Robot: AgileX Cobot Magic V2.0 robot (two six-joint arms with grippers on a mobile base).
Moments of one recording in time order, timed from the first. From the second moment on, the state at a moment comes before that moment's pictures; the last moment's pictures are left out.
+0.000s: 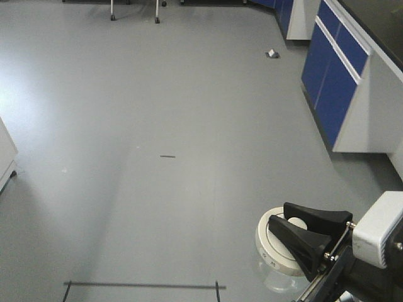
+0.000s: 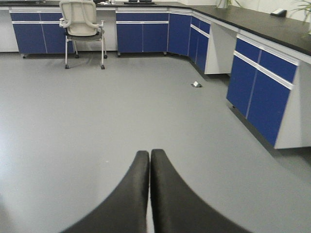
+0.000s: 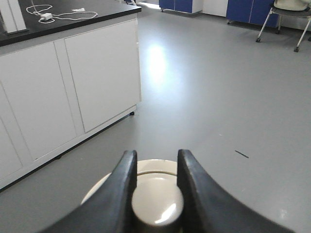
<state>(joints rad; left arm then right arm) -0.08 0.10 -0.23 -0.15 0.36 0.06 0.71 0.76 -0.34 0.05 -0.14 -0.01</state>
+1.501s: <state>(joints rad) -0.08 0.10 -0.23 -0.15 0.36 0.06 0.71 0.76 -0.34 0.05 -0.10 -0.01</state>
